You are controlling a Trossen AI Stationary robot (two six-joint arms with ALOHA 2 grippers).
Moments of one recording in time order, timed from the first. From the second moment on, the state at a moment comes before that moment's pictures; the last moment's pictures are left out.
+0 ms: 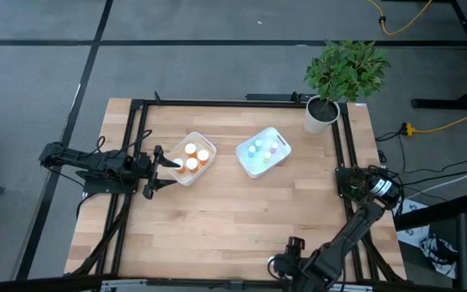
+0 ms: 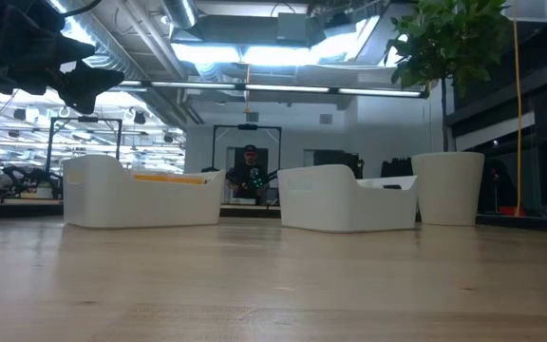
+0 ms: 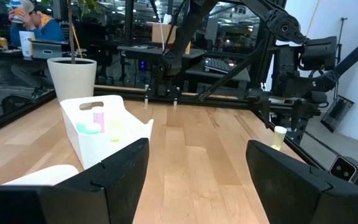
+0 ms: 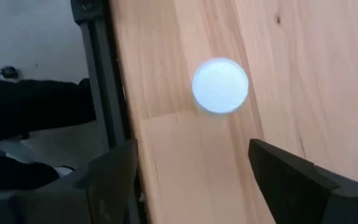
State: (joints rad) left arm -0.19 0.03 0.01 0.04 -0.15 -0.12; right arm 0.92 2.02 1.48 -0.76 0.29 1.10
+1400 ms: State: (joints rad) left arm -0.19 0.03 0.01 0.04 -0.15 -0.12; right arm 0.82 2.02 1.48 -0.73 0.29 1.09
